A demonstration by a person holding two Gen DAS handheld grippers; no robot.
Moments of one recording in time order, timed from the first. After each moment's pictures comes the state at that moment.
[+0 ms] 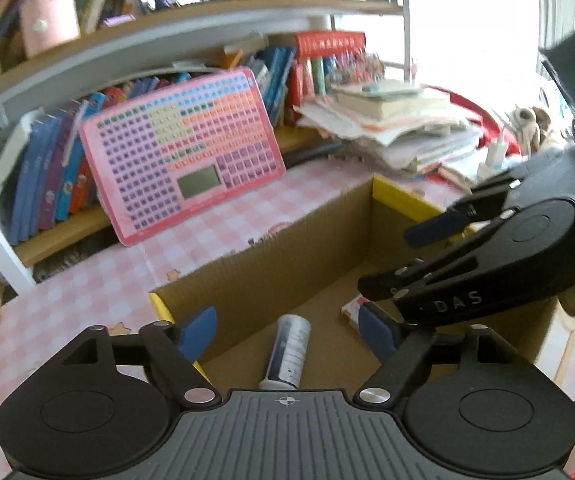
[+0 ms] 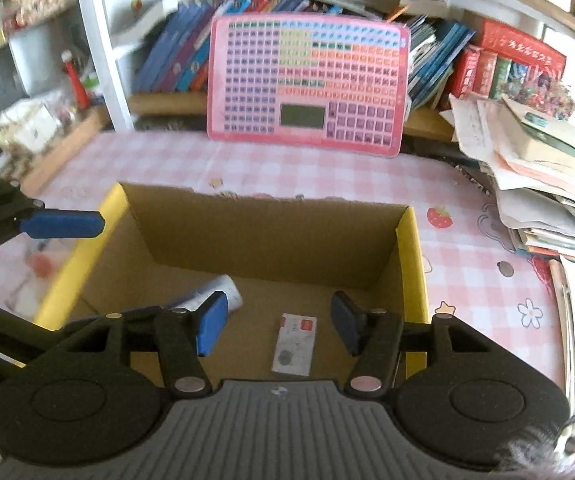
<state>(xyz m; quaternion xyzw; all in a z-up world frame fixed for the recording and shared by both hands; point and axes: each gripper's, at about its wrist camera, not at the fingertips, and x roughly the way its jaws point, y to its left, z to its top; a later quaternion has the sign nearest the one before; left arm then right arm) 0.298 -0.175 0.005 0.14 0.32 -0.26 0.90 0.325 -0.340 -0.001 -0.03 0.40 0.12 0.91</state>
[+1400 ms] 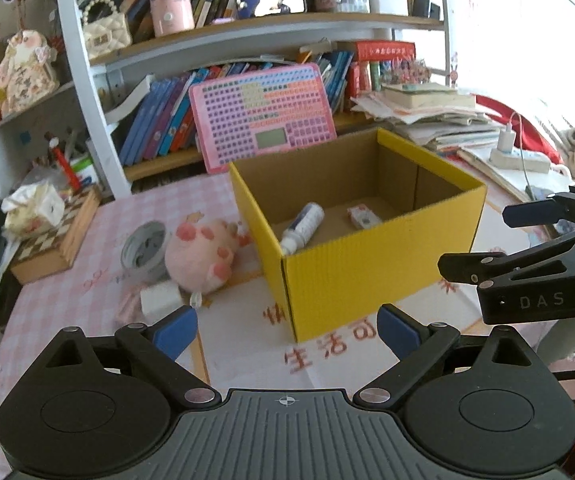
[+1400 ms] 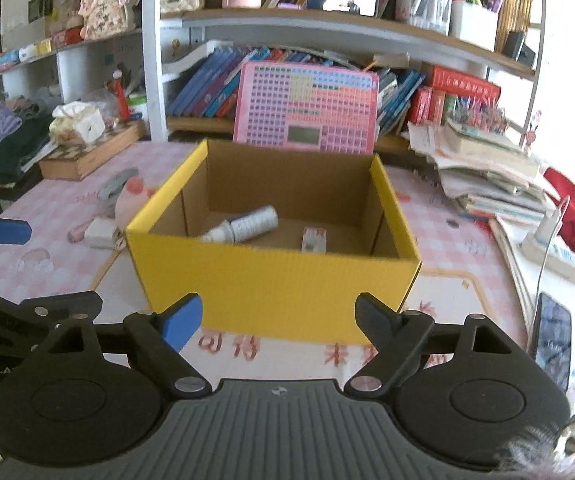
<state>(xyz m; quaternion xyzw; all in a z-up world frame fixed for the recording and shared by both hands) 0.104 -0.134 -0.002 0.11 0.32 -0.12 0.93 0.111 -0.324 -0.009 -0.05 0.32 0.09 0.94</state>
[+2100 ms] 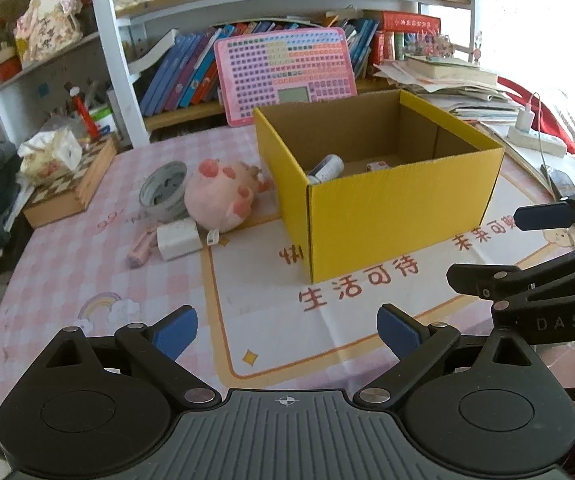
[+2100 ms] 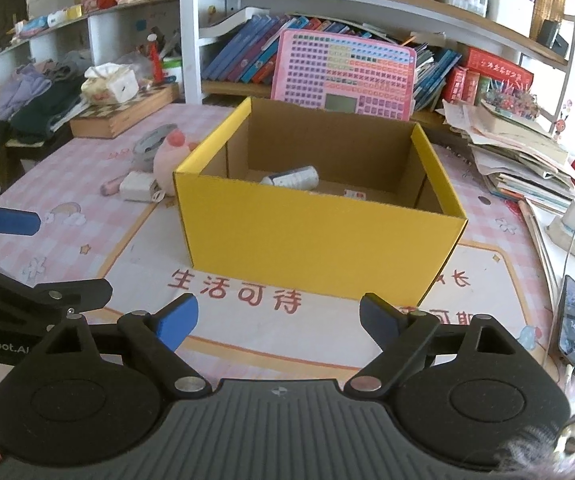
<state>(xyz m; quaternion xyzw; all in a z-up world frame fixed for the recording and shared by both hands) 0.088 -0.114 -0.020 0.09 0.37 -0.09 0.92 0.093 -0.302 -0.027 -0.07 0.35 0.13 0.92</state>
